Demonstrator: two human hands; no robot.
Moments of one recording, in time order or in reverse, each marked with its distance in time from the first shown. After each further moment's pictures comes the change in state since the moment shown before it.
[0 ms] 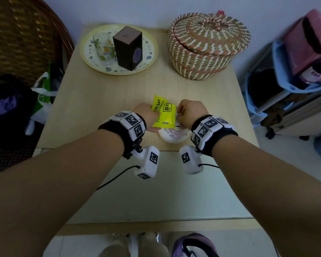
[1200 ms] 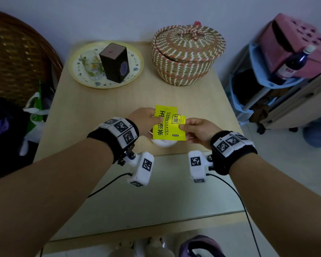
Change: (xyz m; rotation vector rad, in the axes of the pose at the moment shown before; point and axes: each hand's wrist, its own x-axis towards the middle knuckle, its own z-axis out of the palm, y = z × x) left_hand -0.034 0.025 0.002 0.081 -0.269 0.177; right_hand -0.059 0.043 -0.015 1.069 -0.254 0.239
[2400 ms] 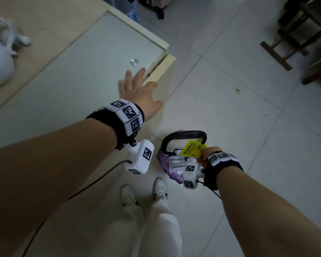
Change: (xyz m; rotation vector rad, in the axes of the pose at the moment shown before) left_hand -0.052 -0.134 0.343 1.158 -0.253 0.617; right_hand -0.264 0.458 0.023 -0.031 0.534 0.800
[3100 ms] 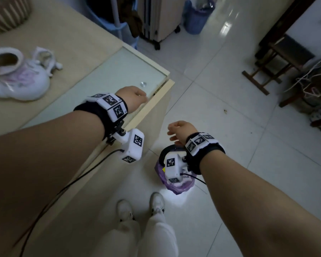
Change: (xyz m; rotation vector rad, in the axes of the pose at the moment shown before) left_hand -0.028 -0.025 -0.099 -0.455 -0.136 -0.117; right_hand -0.079 -0.130 -0.021 0.530 0.110 -0.291
